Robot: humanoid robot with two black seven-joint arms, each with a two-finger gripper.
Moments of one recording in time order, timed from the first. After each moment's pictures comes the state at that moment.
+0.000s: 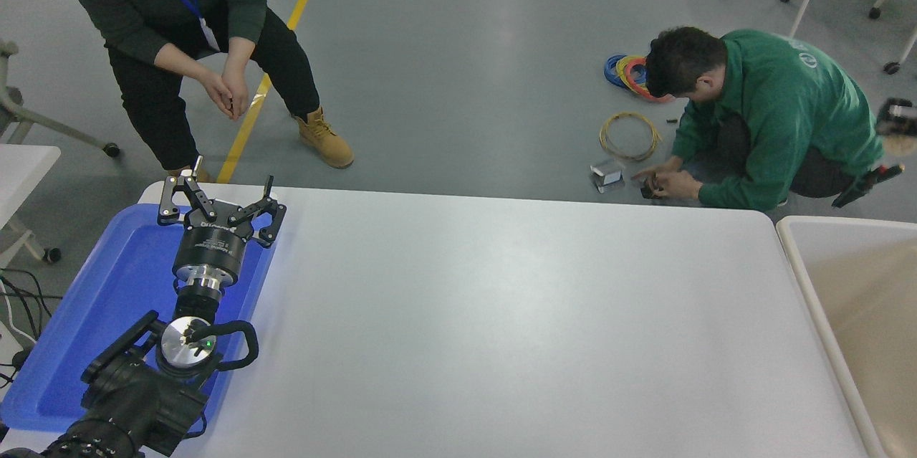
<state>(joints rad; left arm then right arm) -0.50 0.13 -1.12 -0.54 -0.09 -0.62 -0.36 1.25 -0.73 -0.68 0.33 -0.55 0.37 0.19</state>
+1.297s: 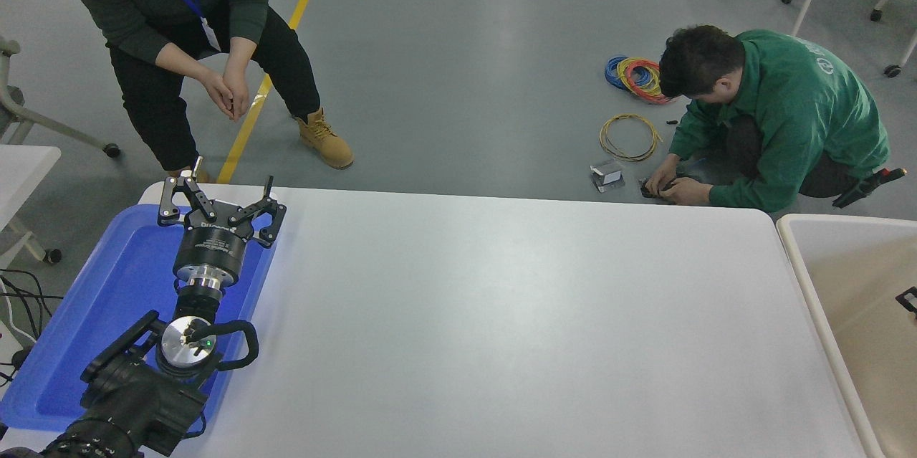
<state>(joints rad) -0.50 0.13 -1.12 -0.54 -0.09 -0.62 -0.36 0.54 -0.46 -0.39 0.04 -0.20 -0.10 0.19</state>
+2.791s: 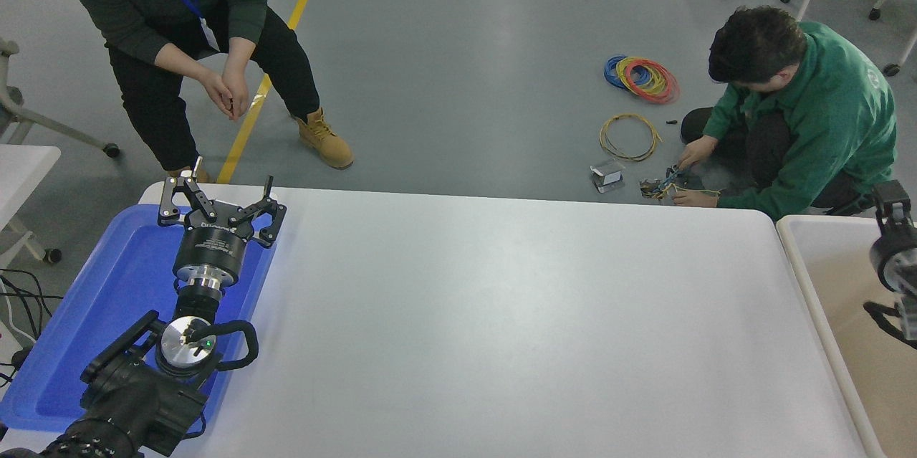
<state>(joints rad) -0.50 0.13 -1.12 -0.54 -0.09 -0.62 -0.36 0.77 -0.48 0.31 0.30 -0.19 -0.10 0.22</state>
